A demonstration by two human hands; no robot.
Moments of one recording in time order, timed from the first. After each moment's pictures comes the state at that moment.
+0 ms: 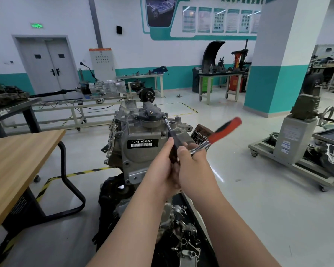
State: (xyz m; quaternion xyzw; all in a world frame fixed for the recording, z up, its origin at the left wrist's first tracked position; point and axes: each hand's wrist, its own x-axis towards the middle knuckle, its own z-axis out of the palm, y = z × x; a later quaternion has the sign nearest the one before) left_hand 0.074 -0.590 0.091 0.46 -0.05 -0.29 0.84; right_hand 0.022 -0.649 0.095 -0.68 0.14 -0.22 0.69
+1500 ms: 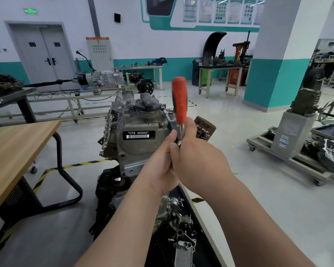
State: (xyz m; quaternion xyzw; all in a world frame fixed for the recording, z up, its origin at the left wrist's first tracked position) left_hand 0.082 -0.591 0.076 0.42 -0.16 -0.33 0.83; right_hand 0.009 -0.660 0.118 -0.96 0.11 -0.23 0.14
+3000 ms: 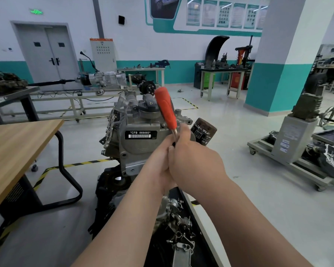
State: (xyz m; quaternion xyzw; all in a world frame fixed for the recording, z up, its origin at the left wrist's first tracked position) left_hand 0.072 -0.591 0.092 0.44 -0.06 -0.35 0.82; right_hand 0.016 -0.653 0.113 -0.97 0.11 -0.22 0.08
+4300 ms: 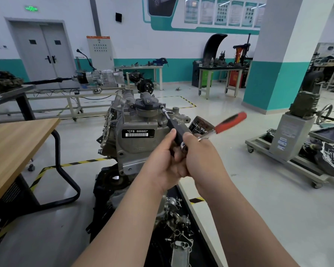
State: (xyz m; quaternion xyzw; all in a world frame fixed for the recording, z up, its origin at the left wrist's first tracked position) left_hand 0.077 -0.600 0.081 0.46 -0.05 -0.29 0.84; right_hand 0.013 -0.664 0.110 -0.69 0.15 -0.17 0.69
